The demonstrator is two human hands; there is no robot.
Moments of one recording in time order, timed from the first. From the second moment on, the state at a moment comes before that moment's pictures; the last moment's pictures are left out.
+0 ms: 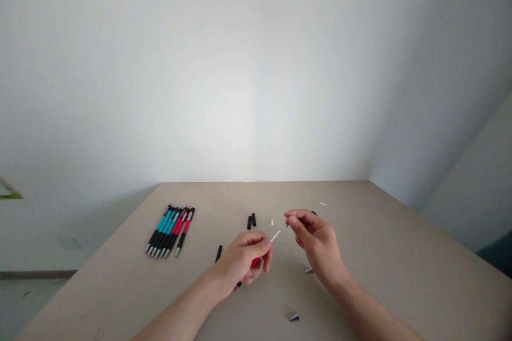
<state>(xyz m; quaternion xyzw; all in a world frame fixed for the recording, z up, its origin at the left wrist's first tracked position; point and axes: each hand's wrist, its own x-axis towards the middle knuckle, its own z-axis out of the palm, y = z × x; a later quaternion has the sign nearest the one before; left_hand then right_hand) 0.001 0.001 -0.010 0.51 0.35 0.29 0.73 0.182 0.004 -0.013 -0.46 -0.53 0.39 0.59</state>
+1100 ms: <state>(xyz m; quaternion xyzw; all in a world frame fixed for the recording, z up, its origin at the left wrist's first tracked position) 0.002 0.000 -0.007 0.52 0.32 0.30 0.74 0.170 0.000 -0.012 -0.42 -0.54 0.53 0.50</state>
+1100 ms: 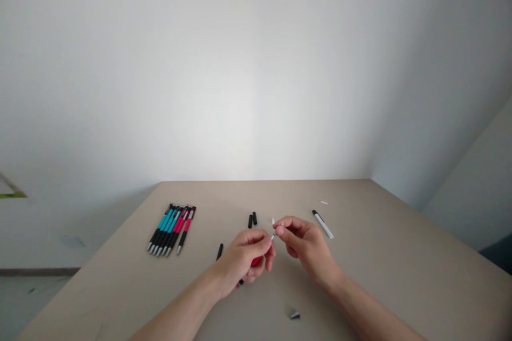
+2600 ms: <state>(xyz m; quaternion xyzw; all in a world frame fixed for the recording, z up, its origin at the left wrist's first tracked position) -0.043 0.025 0.006 0.74 0.57 0.21 0.28 0.158 -0.033 0.003 -0.21 -0.93 0.25 0.19</state>
